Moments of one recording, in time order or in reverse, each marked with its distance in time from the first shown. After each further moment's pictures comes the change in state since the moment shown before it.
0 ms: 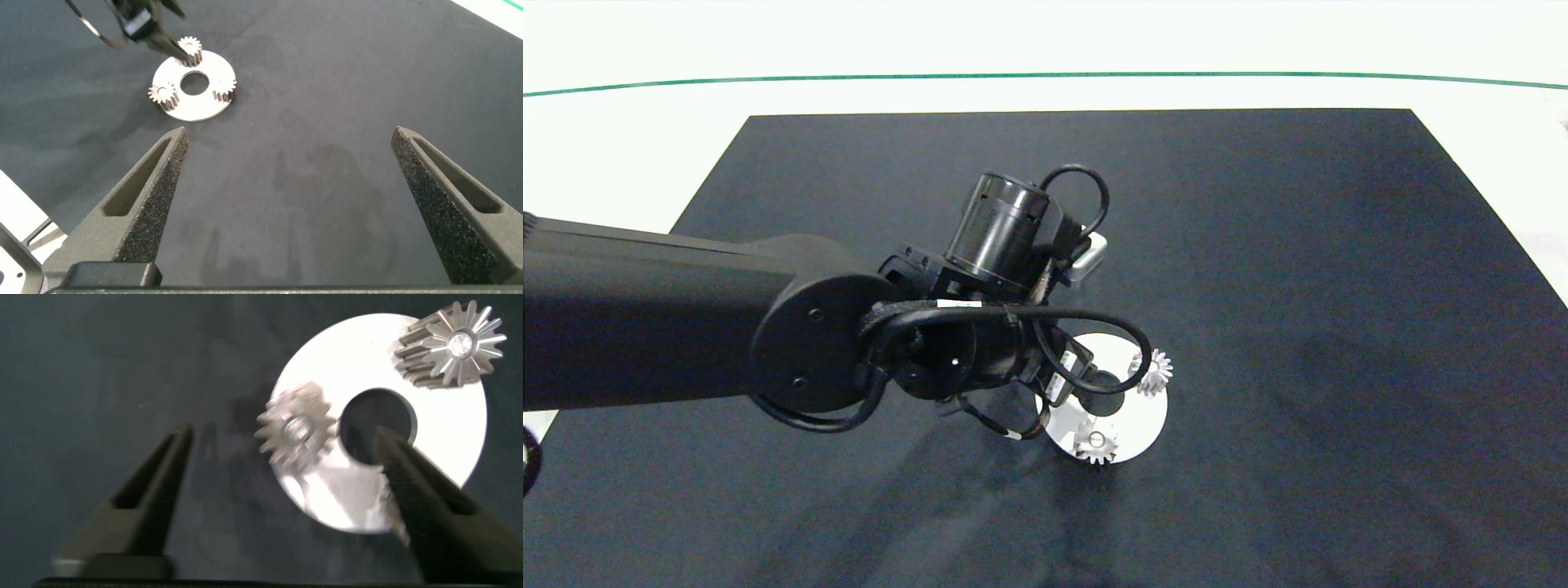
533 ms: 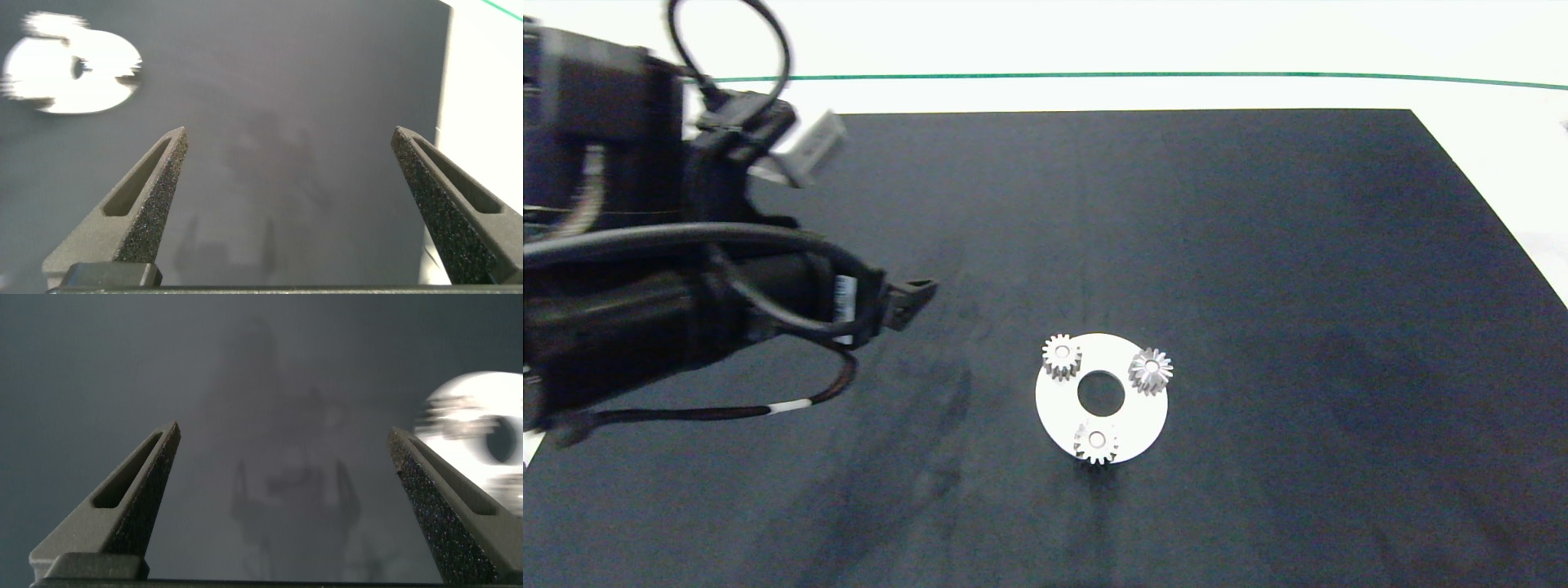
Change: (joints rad) left arm 0.182 -0.502 0.332 -0.120 0.137 -0.038; right arm -0.188 -0.051 0.029 0.003 -0.190 0.006
